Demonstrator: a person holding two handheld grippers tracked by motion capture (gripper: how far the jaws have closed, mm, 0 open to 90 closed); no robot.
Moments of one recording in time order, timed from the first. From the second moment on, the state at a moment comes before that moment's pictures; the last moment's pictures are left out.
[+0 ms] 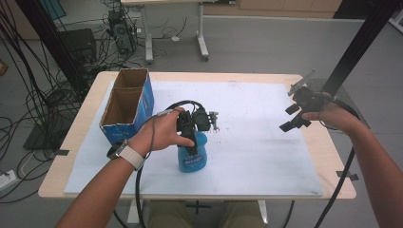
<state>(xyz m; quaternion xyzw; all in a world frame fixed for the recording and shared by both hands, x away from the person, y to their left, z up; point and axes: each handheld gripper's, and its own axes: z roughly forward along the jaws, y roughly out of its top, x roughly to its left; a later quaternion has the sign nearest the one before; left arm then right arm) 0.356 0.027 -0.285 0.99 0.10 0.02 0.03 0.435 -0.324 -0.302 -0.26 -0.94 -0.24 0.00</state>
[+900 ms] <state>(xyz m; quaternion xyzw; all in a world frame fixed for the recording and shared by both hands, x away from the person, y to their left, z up) 0.353 0.026 -0.265 0.99 0.14 0.03 0.04 0.431 -0.326 -0.302 -0.26 -0.93 -0.24 0.00</state>
